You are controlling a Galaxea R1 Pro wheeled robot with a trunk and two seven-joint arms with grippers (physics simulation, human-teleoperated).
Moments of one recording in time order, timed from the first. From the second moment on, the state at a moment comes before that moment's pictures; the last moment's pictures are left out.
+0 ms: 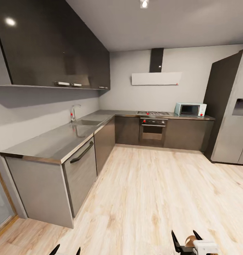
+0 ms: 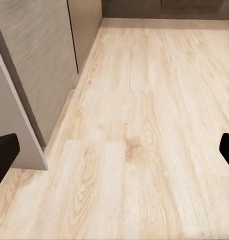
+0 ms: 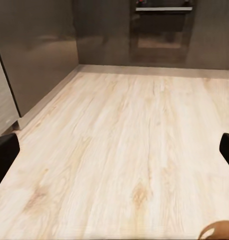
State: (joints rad) left arm 0.18 0.03 0.01 -1.09 -0.01 -0.31 -0.11; right arm 0.21 -0.04 -0.12 -1.28 -0.07 -0.32 0.15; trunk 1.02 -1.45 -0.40
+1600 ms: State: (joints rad) left arm 0.18 0.03 0.02 -1.09 -0.01 -0.31 -0.11; right arm 0.21 -0.04 -0.12 -1.27 -0.07 -0.32 0.16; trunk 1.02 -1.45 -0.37
